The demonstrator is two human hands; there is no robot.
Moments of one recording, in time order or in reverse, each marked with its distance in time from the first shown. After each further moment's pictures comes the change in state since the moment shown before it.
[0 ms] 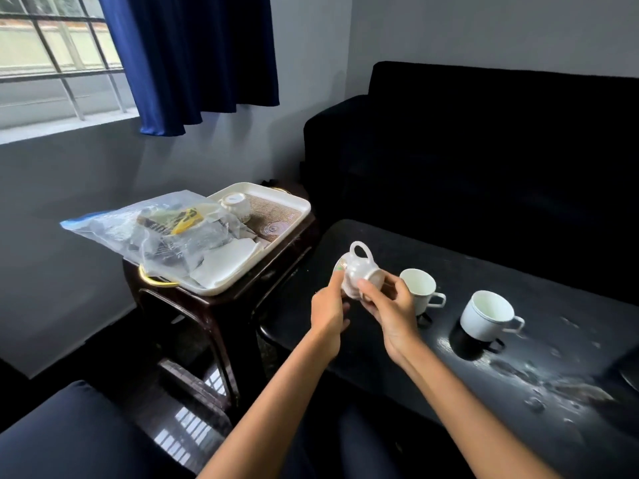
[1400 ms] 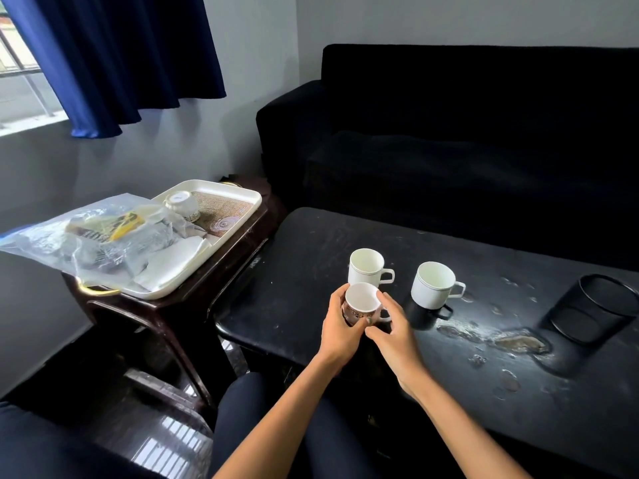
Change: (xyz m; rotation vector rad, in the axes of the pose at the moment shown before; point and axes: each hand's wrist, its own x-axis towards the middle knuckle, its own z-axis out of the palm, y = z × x) left_hand 0.008 -0.104 0.057 0.339 -0.272 0.406; right_hand -0.041 0.027 -0.101 -0.403 0.038 -0.050
